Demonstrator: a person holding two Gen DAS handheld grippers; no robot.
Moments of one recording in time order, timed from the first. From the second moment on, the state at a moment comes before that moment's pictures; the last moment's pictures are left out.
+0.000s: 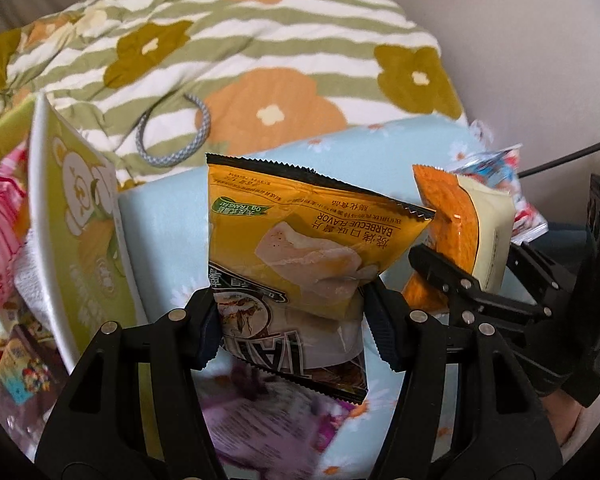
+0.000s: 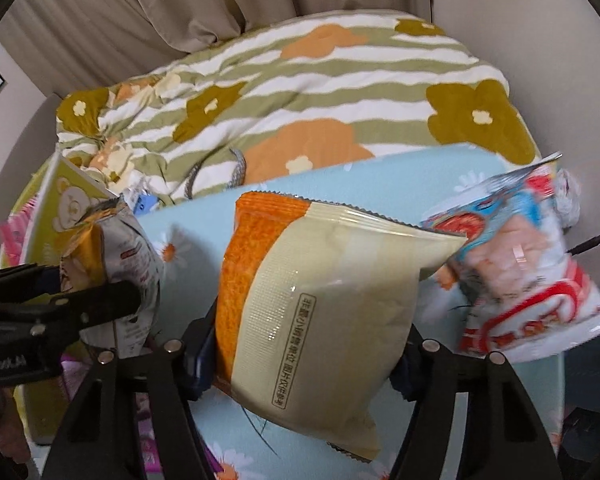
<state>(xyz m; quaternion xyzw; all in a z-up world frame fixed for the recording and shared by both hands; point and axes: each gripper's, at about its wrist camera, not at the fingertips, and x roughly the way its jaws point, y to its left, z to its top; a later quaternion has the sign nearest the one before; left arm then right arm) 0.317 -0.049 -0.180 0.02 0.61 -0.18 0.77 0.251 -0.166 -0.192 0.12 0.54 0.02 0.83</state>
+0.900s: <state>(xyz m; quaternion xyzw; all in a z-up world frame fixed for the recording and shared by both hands) 0.216 0.124 -0.014 -0.09 0.47 -0.02 0.88 0.229 -0.025 -0.045 0.07 0.43 0.26 0.86</state>
